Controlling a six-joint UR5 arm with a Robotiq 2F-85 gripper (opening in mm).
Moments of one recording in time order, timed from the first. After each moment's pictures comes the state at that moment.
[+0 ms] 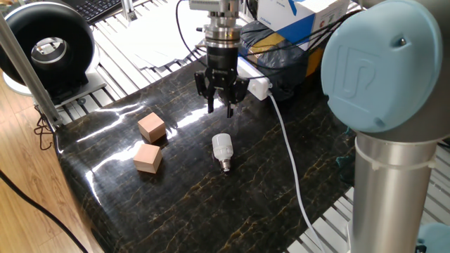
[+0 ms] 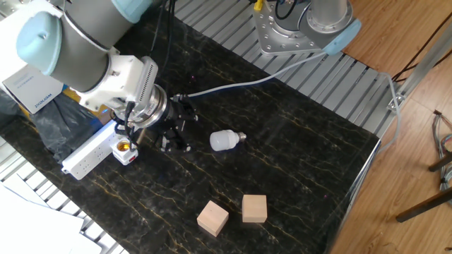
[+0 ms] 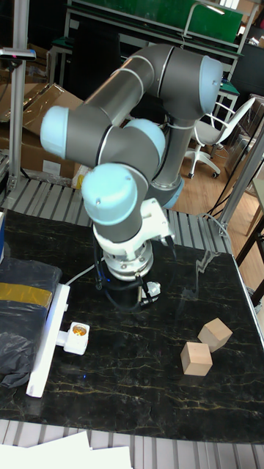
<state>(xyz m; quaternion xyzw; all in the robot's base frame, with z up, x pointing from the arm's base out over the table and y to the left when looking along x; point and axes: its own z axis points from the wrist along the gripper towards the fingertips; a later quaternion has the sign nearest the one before) 0.522 0.062 0.068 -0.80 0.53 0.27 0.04</state>
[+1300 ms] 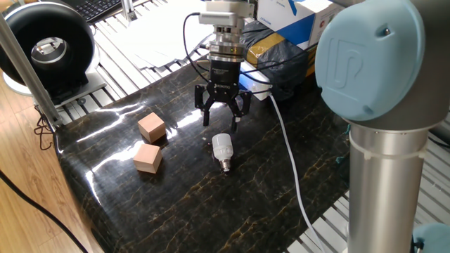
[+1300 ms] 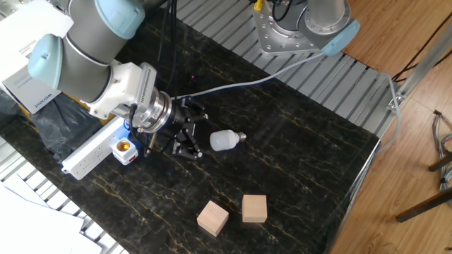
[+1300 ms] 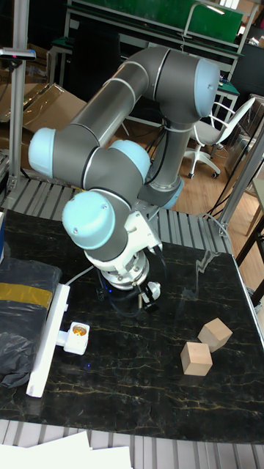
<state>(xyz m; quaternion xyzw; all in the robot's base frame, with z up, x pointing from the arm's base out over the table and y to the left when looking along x) 0.501 0.080 0.048 -0.80 0.49 0.33 0.09</state>
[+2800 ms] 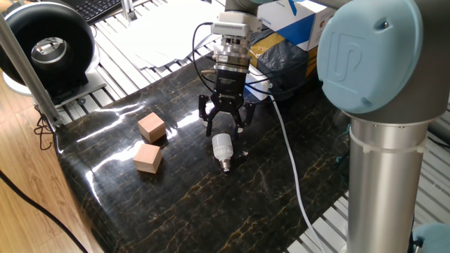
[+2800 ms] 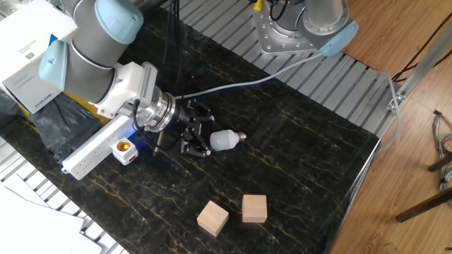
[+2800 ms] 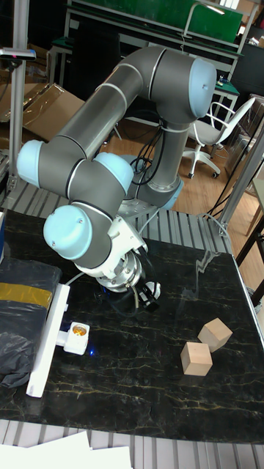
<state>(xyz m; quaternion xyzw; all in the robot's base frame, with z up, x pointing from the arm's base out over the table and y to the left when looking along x) 0.479 0.087 0.032 -0.80 0.45 0.36 0.13</state>
